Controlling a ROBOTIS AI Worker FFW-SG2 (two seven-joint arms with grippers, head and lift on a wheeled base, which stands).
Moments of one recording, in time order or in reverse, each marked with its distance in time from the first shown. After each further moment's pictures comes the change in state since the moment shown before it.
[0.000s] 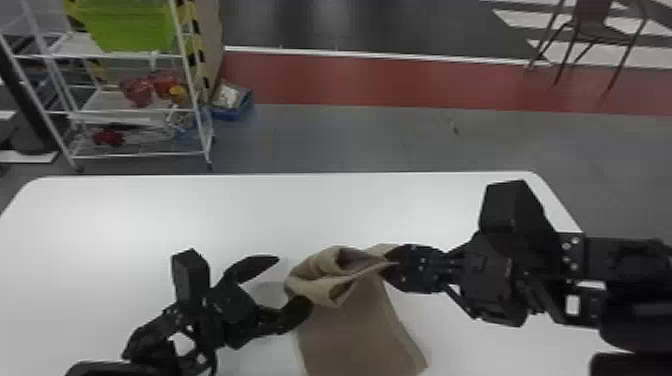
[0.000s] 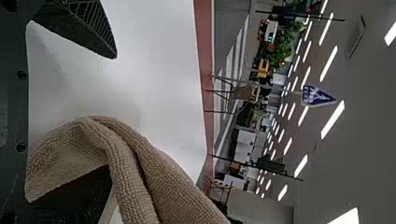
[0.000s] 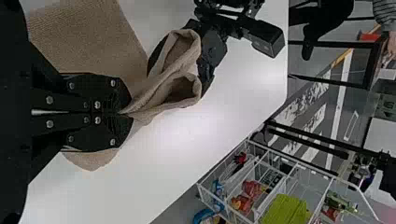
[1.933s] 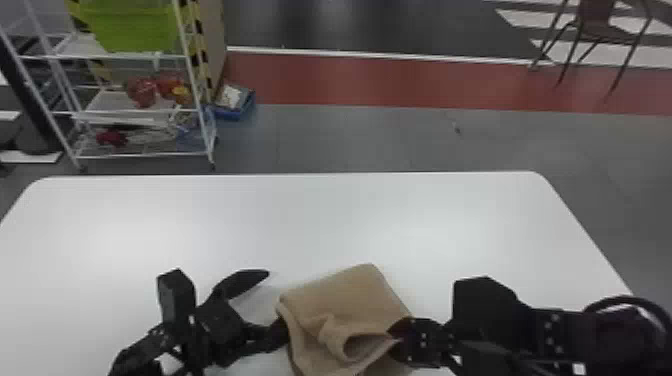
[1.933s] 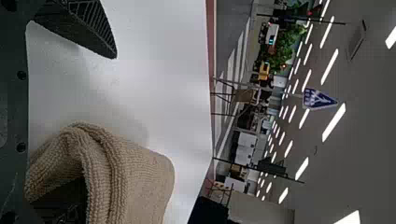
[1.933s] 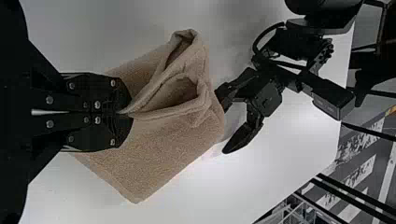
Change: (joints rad) left arm 0.050 0.000 0.049 0.013 -0.006 -0.062 -0.042; right arm 0.179 -0.109 0.057 -0.006 0.095 -0.133 0.000
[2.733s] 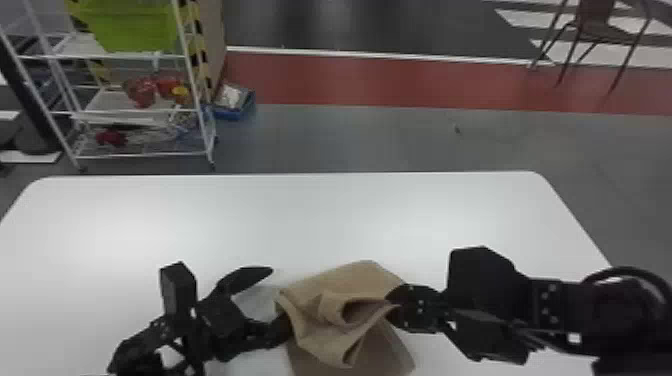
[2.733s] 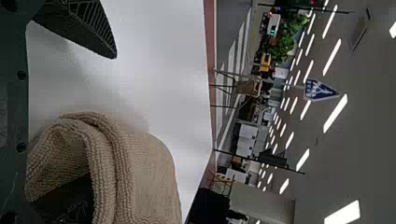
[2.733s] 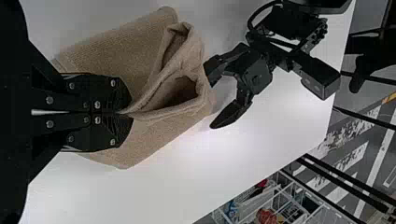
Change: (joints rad) left arm -0.025 0.000 0.003 0.003 -0.008 0.029 -0.041; right arm -0.078 0.027 0.015 0.002 0.051 -0.008 0.000
